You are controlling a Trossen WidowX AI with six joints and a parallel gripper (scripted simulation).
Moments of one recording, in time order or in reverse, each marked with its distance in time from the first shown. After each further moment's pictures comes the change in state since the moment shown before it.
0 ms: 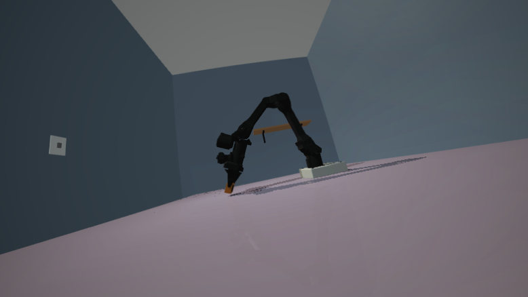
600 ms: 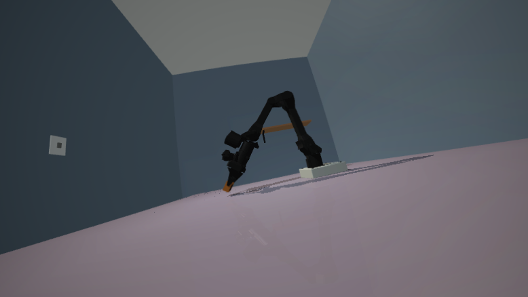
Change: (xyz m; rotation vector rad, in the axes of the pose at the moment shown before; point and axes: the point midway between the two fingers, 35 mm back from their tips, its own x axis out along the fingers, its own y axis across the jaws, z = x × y) arm -0.004 0.000 -0.002 0.001 -0.205 0.002
